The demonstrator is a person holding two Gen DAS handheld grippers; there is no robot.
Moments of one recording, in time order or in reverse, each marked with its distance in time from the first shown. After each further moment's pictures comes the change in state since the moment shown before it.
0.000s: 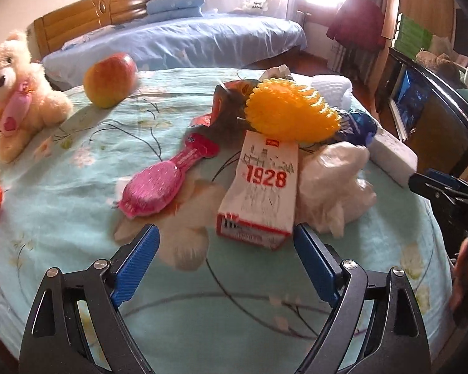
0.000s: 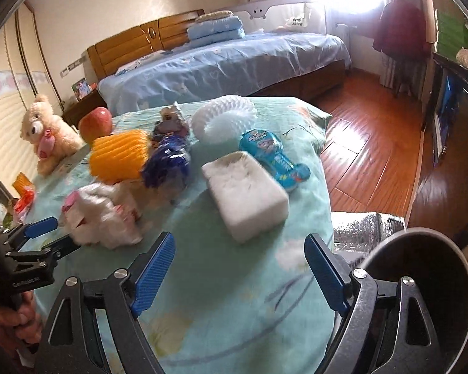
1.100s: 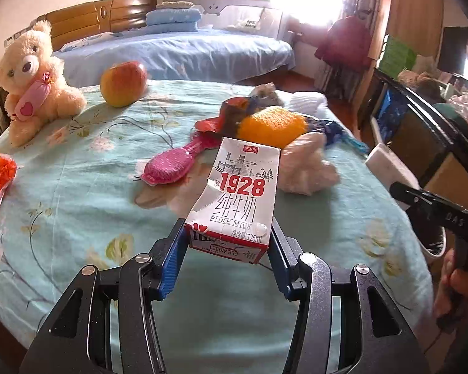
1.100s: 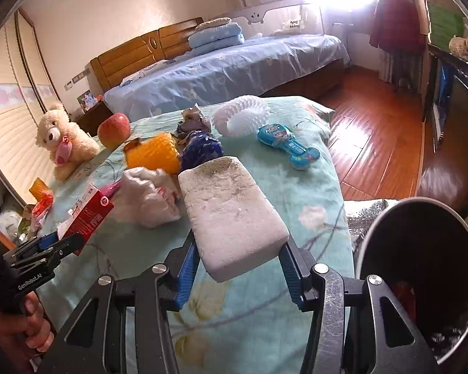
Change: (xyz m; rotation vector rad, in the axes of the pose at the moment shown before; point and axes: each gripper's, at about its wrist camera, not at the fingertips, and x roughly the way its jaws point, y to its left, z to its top) left arm -0.060 0.015 -0.037 -0.035 -0.093 -0.093; right arm -0.052 0.019 -0.036 0.067 -0.046 0.044
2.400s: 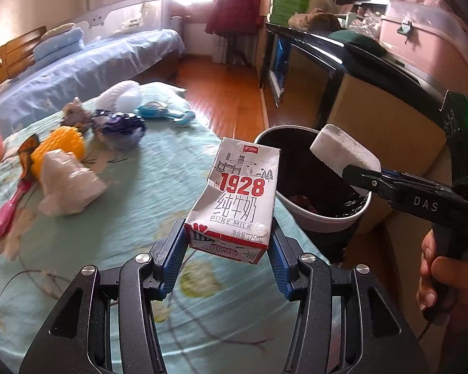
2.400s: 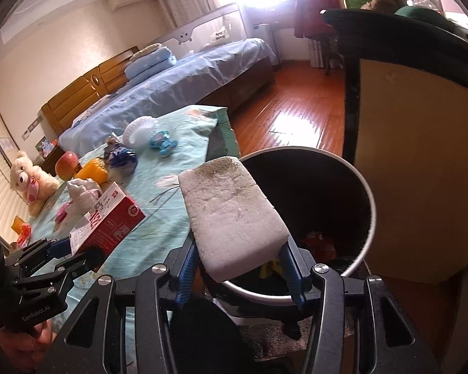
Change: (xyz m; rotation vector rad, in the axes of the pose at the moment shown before) left arm 0.011 -0.200 -0.018 0.355 0.069 -0.292; right arm -0.084 -0.115 -0.056 0.240 -0.067 -0.180
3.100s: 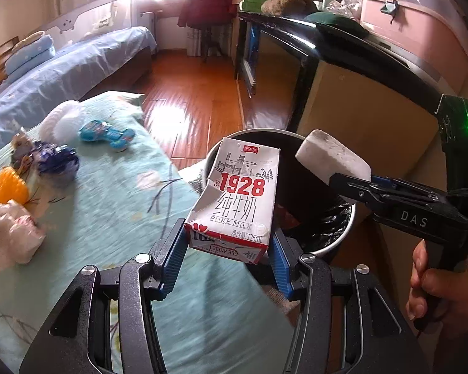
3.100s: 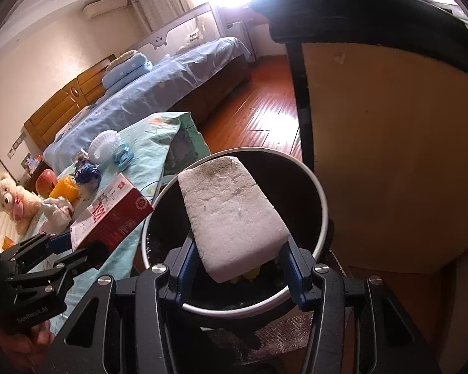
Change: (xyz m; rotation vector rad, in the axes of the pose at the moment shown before) left arm 0.046 -0.050 0.038 0.085 0.048 -0.066; right arm 0.005 -0.056 0.011 0.079 0.008 -0.049
